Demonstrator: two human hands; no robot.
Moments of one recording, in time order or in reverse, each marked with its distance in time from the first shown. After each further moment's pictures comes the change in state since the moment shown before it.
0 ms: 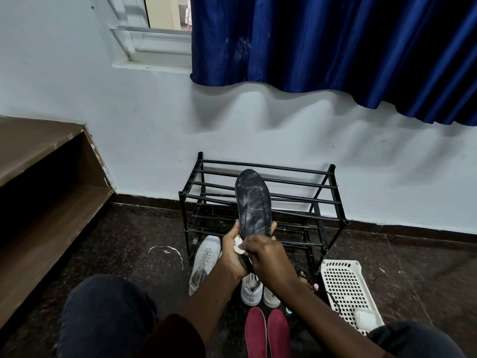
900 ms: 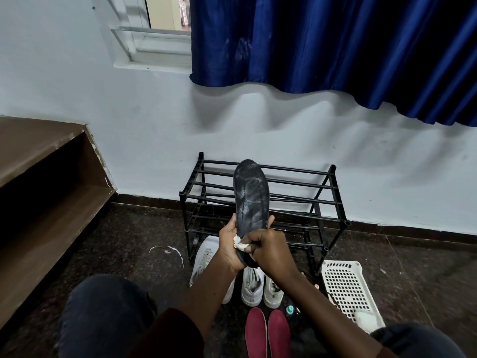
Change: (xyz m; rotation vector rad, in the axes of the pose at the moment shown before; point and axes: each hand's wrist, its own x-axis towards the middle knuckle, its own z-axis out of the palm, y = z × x) left_hand 0.006 0.014 0.005 0.010 -0.022 0.051; right_hand 0.015 0.001 -0.008 0.248 0.002 0.291
